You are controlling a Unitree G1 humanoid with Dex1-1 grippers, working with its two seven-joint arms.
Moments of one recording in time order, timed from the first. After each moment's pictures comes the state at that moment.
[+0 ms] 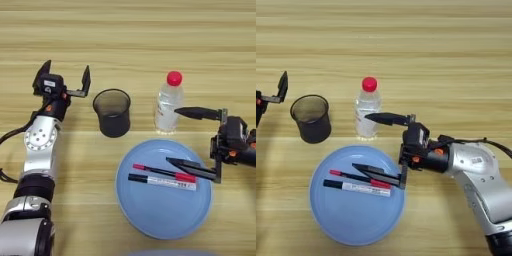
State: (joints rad) left arm -0.39 0.22 0.15 0.62 -0.12 -0.53 -0.23; right arm -0.03 -0.55 0.14 -0.31 0.46 -0.01 1.09
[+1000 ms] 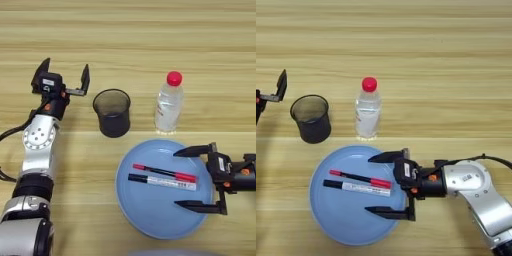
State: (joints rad) left arm -0.39 0.22 0.15 0.60 -0.12 -0.53 -0.23; right arm 0.02 -0.63 0.28 -0.18 0.21 -0.04 1.15
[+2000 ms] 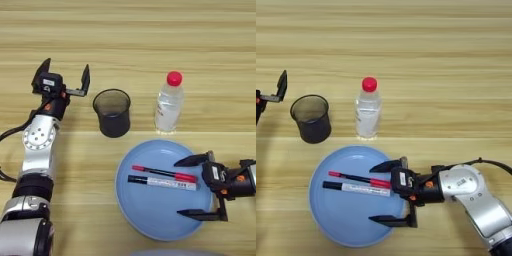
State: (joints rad) left arm -0.39 0.22 0.15 0.60 -0.12 -0.53 -0.24; right arm 0.00 -0.64 0.33 -0.10 0.13 -0.07 1.16
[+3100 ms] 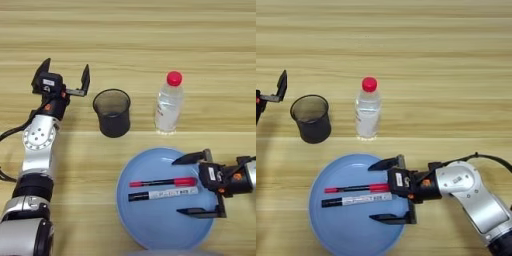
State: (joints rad) left arm -0.39 0.22 0.15 0.60 -0.12 -0.53 -0.24; right arm -0.03 -0.64 0.36 -0.11 0.08 -0.14 1.14
